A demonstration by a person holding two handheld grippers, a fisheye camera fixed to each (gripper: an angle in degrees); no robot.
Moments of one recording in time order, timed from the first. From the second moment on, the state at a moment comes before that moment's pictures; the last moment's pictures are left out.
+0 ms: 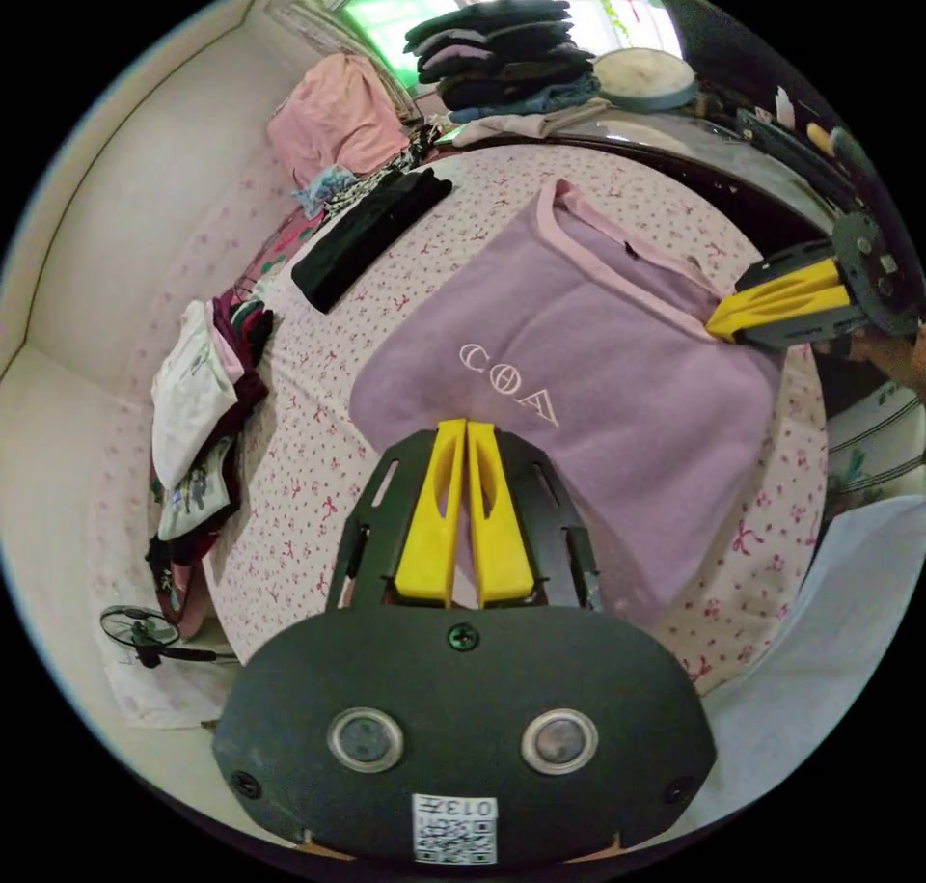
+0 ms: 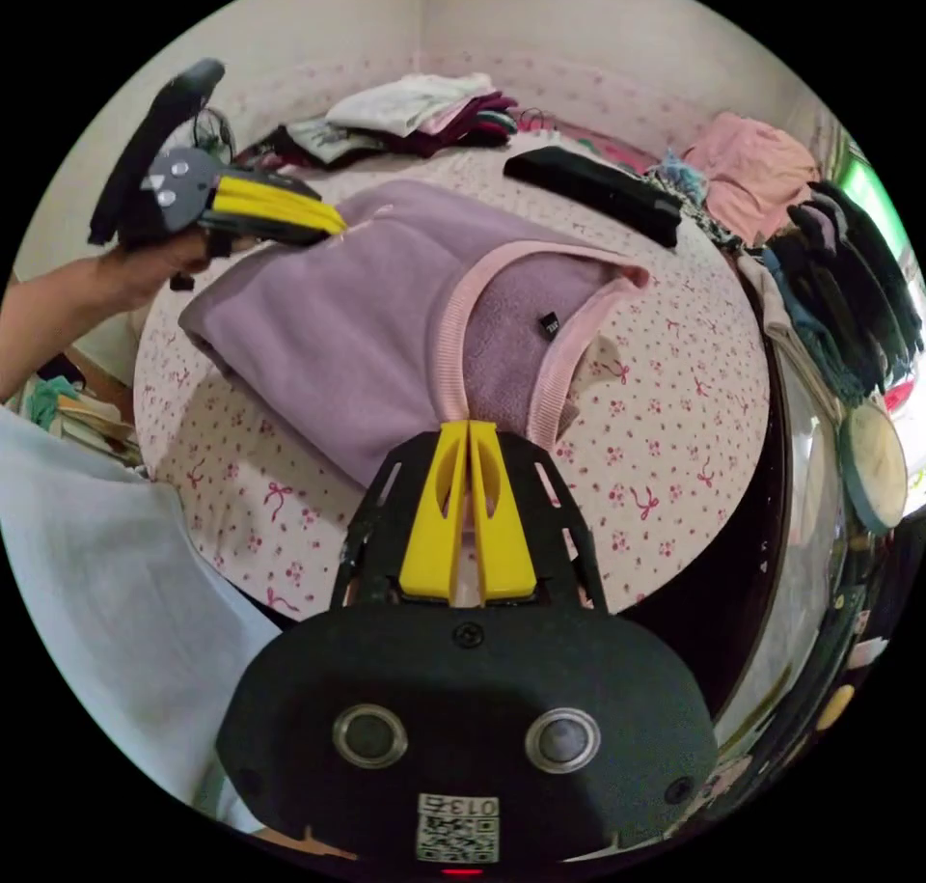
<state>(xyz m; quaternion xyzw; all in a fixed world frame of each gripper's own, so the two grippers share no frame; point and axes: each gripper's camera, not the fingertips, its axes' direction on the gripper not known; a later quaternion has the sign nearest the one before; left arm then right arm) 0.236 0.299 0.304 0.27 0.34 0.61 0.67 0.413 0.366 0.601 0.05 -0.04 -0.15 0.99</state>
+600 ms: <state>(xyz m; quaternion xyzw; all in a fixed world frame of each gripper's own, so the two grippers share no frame) 0.133 0.373 0.316 0.29 0.38 0.63 0.61 0.316 0.307 0.551 0.12 -0.06 -0.23 0.96</state>
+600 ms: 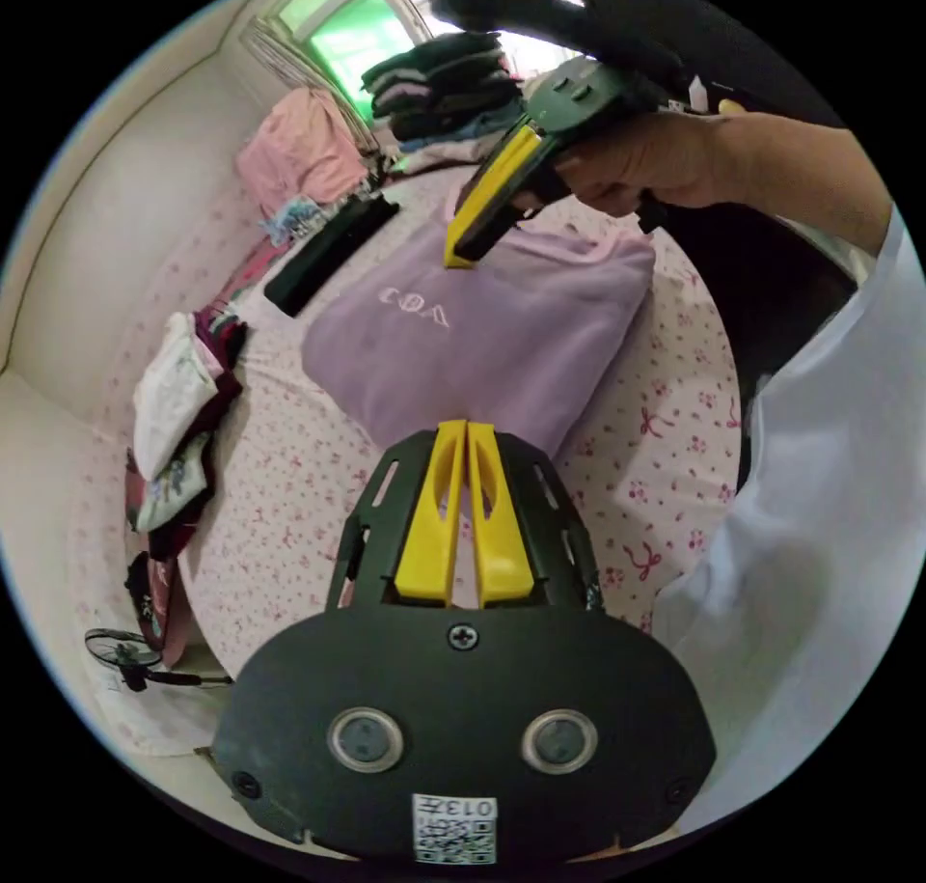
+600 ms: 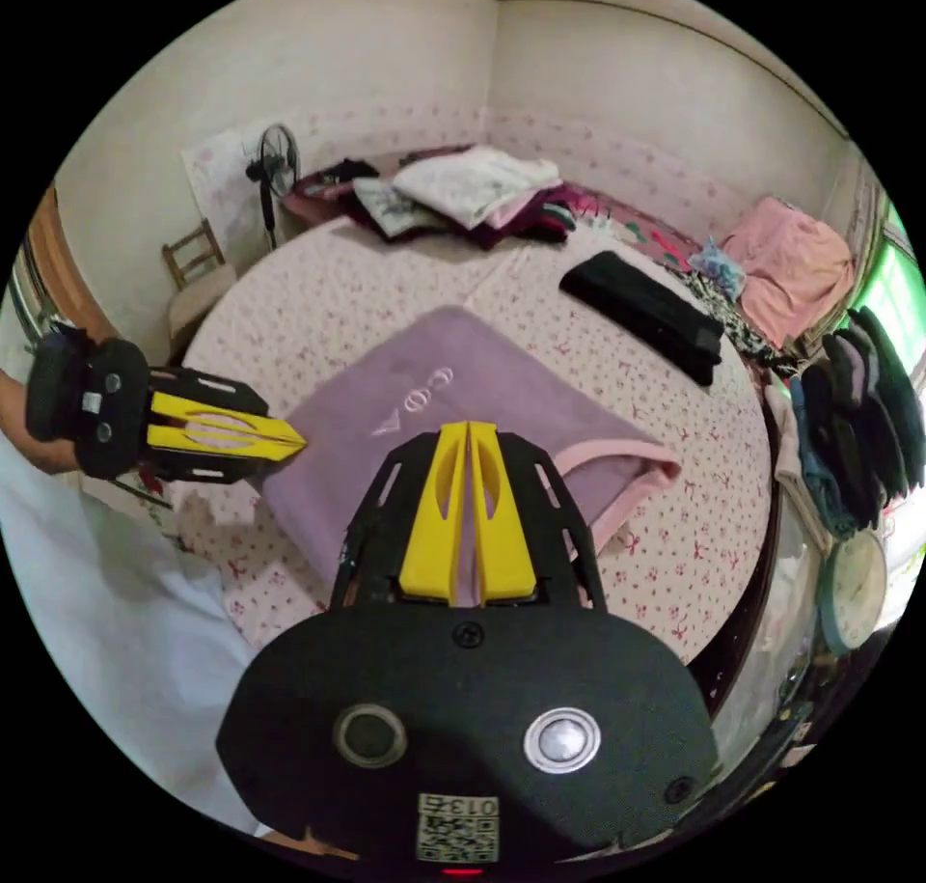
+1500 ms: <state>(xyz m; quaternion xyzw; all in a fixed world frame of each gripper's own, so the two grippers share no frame) 0.204 0.306 0.326 0.24 0.43 0.55 0.68 0.247 0.207 0.647 0.01 -0.12 -0.27 0.96</state>
